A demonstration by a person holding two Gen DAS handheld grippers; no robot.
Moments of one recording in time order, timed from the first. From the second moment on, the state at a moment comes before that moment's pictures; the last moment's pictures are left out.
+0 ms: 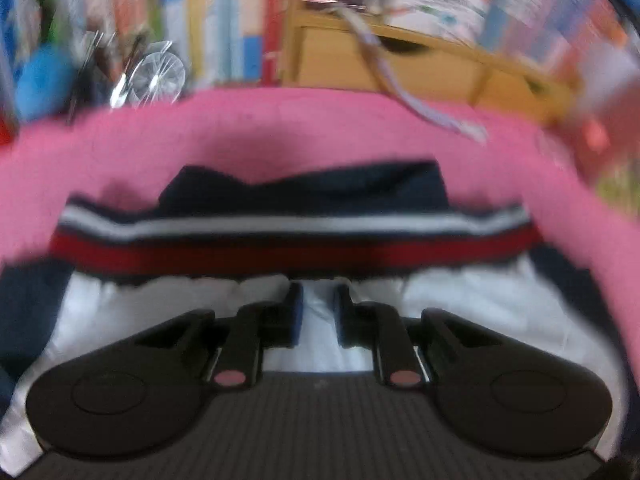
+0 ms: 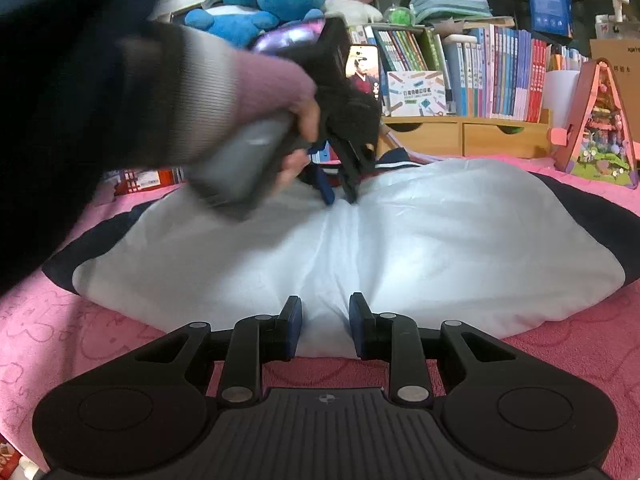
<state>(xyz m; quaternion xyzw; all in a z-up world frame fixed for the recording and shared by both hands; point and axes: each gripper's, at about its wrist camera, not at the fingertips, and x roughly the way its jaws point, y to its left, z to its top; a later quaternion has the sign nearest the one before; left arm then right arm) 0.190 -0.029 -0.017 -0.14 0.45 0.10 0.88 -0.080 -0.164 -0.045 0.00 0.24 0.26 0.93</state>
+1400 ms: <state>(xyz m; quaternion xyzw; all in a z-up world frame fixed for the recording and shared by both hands) 0.167 -0.029 -0.018 -0.09 0.45 0.08 0.89 -0.081 -0.160 -0.046 -0.02 0.22 0.27 0.94</state>
